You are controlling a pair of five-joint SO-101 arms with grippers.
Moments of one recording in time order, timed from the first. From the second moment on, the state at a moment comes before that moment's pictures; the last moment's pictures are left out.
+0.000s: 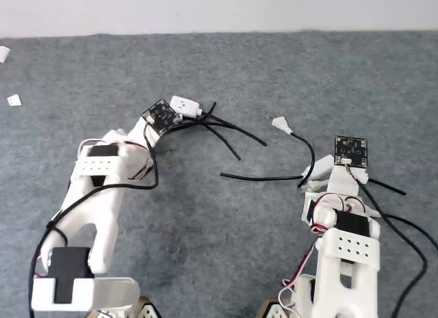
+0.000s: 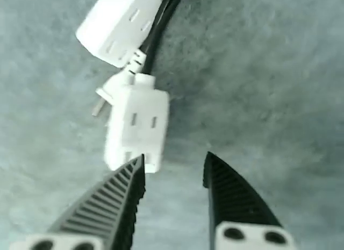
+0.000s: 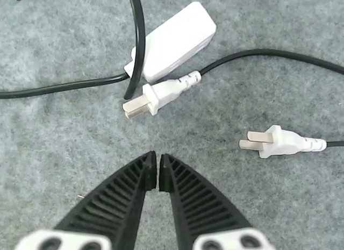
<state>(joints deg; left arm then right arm) -5.1 -3.4 38.4 41.6 -44.4 11.6 -49.4 69.7 49.5 4.6</state>
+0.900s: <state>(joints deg) -6.8 14.5 27.5 30.4 -47.0 11.6 -49.4 69.7 49.5 4.6</state>
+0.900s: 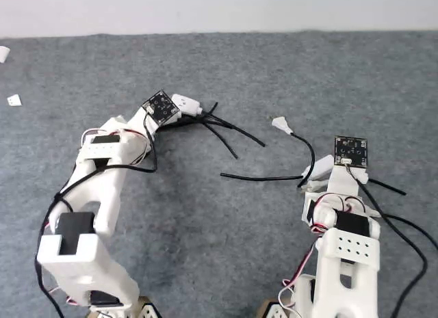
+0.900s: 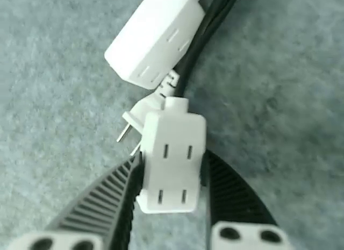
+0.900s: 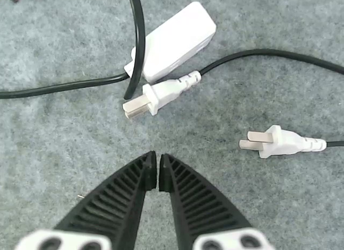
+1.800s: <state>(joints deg) -6.0 1.9 32.5 31.2 -41.4 11.7 -49.4 70.7 47.8 4.6</state>
